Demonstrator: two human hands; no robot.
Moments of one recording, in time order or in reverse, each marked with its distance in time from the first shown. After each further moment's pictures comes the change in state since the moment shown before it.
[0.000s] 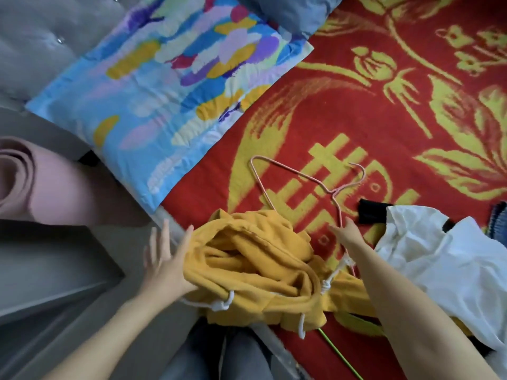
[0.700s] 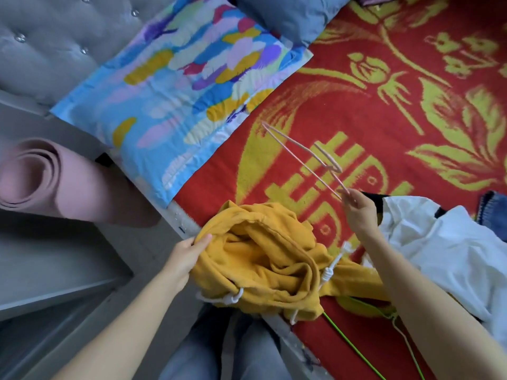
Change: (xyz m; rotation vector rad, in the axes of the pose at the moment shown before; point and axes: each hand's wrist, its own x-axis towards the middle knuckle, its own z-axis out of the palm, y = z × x) left_hand -0.009 0.017 -0.002 -1.255 -0.034 -0.504; right_hand -0.086 -0.038 -0.023 0.237 0.233 -0.548
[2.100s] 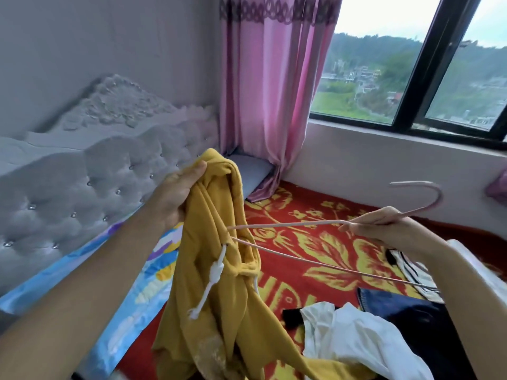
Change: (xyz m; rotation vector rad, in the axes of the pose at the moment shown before) left_hand -0.273 0.282 0.039 -0.195 -0.578 1.020; right_hand -0.228 -0.262 -0.280 -0.053 -0.074 -0.490
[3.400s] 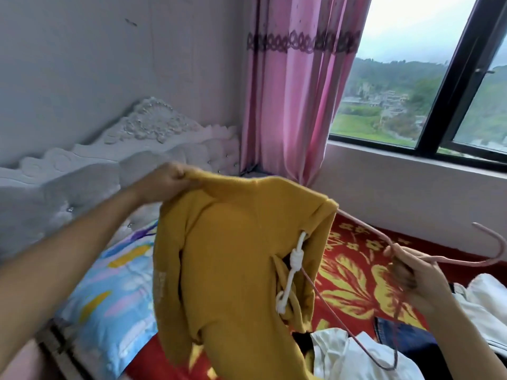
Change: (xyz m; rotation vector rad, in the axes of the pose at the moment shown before) left_hand -0.007 0.054 -0.045 1.014 -0.191 0.413; right_hand -0.013 0.075 0.003 0.751 0.357 -0.015
